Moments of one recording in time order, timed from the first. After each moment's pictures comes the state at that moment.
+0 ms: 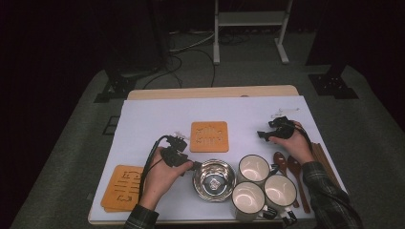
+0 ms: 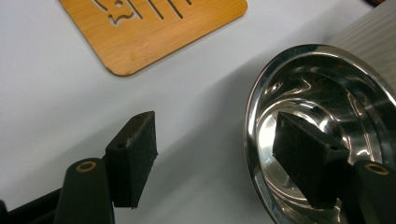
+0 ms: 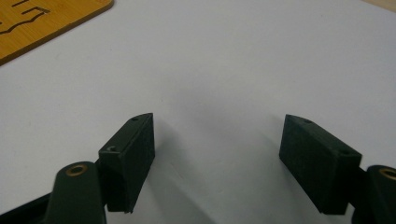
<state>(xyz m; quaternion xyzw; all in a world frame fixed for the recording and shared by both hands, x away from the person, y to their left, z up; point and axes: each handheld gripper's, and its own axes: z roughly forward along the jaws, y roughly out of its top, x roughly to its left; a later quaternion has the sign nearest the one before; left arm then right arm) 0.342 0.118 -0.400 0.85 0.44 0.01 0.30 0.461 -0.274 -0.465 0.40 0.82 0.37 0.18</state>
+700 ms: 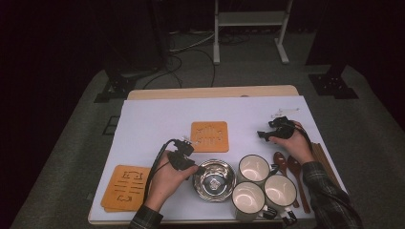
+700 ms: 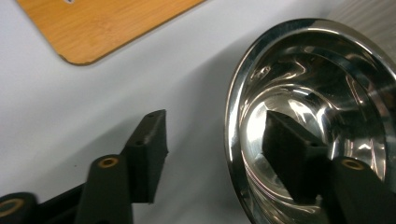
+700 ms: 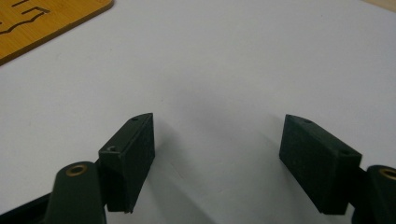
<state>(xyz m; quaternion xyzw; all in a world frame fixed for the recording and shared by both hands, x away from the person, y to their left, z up) 0.340 0.103 -0.414 0.86 0.42 -0.01 0.28 0.461 -0.274 -0.465 0.40 0.82 0.37 0.18</state>
